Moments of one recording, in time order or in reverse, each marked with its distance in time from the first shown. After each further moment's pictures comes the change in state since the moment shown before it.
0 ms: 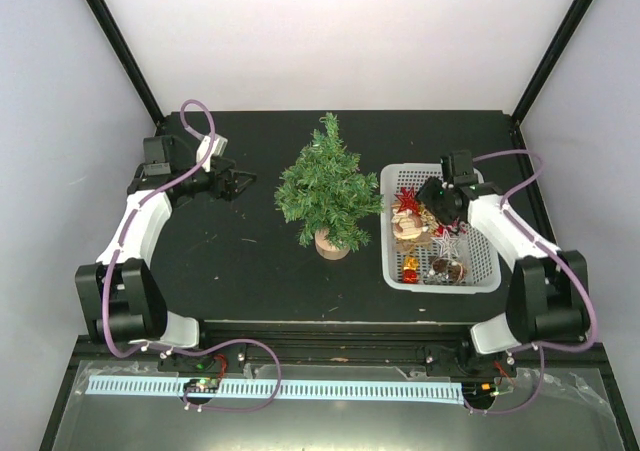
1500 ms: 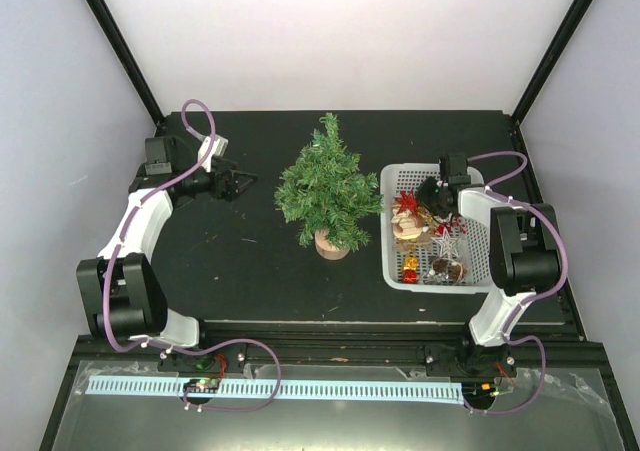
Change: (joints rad) left arm 0.002 0.031 0.000 0.006 0.031 -0.003; right arm -0.086 0.346 0.001 0.374 -0.098 -0.065
